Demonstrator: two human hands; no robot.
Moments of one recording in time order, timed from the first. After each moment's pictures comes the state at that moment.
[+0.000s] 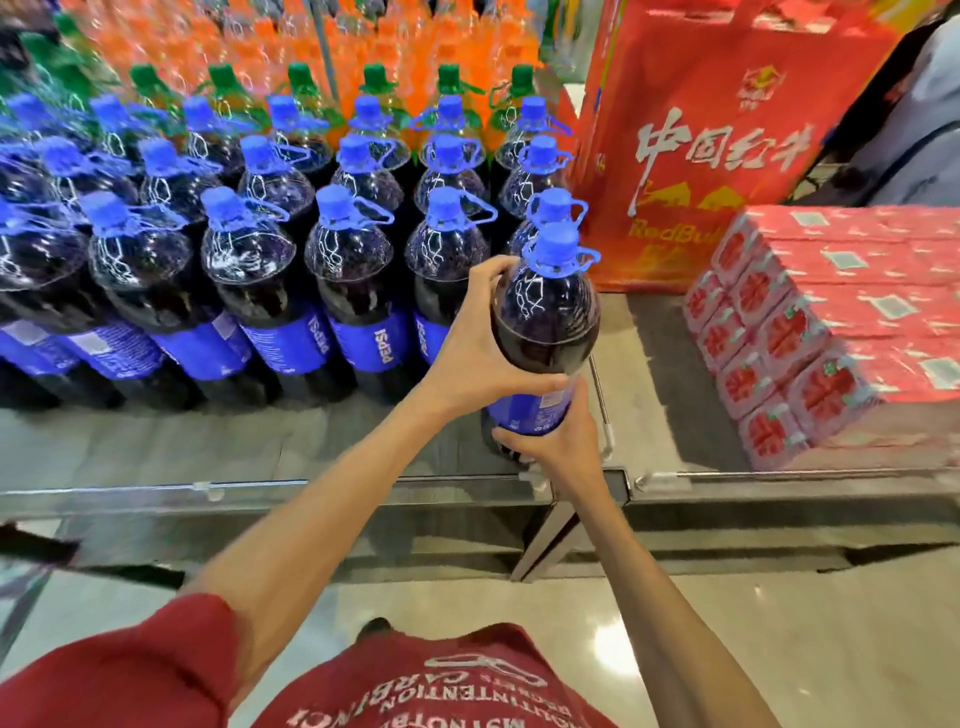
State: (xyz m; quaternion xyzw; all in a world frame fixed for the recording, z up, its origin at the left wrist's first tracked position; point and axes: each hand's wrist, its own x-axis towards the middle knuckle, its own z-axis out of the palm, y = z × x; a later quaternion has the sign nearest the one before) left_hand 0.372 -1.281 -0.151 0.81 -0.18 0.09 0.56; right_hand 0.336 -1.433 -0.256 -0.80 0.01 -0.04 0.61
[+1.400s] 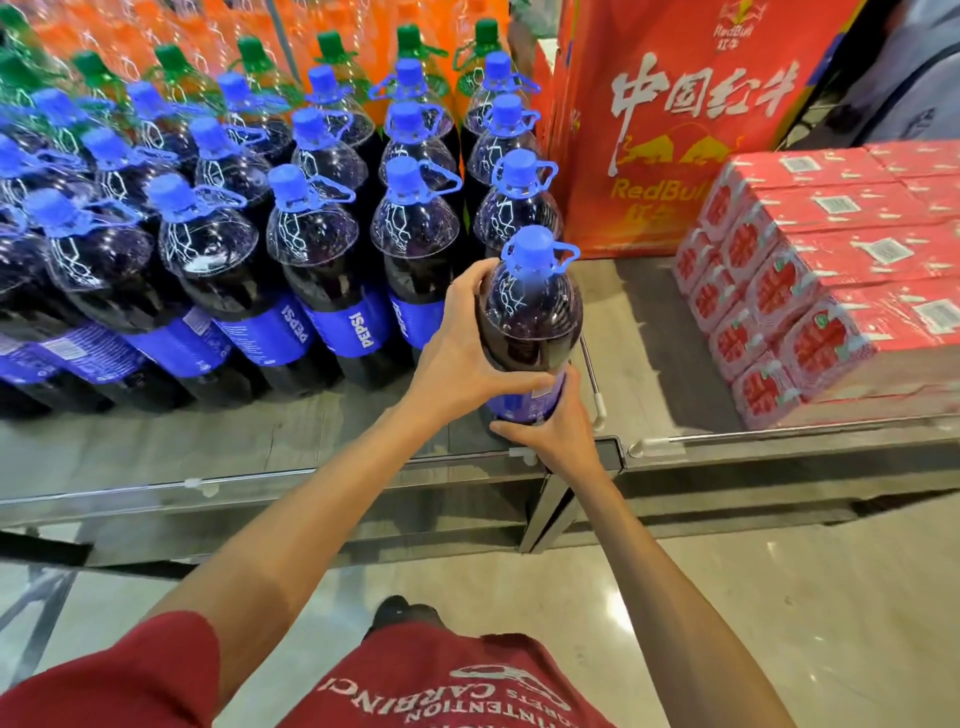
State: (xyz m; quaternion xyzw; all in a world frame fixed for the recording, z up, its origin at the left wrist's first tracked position) left_hand 0.363 -1.289 -0.183 0.85 -0.16 0.08 0.49; right_hand 0.338 -1.452 -0.294 -0.80 0.01 0.01 0.59
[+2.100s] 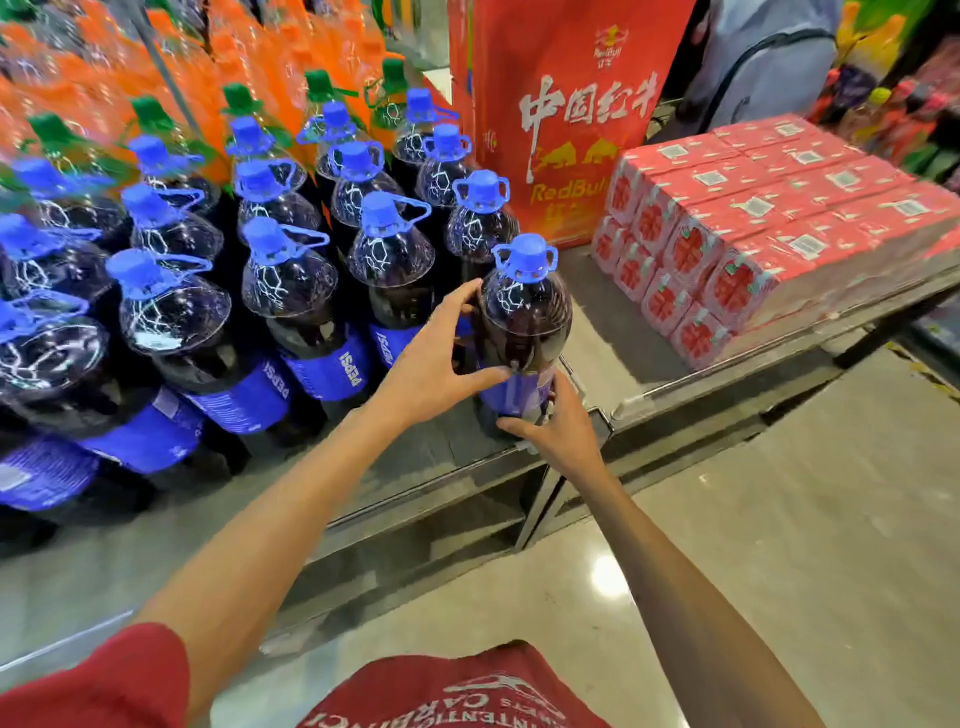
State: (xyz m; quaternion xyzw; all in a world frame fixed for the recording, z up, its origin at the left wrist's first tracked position) left_hand 0.388 -1.230 -0.177 0.85 -0.30 -0.06 0.43; right_hand 0.304 -1.419 -0.279 -0.86 0.15 -0.06 0.49
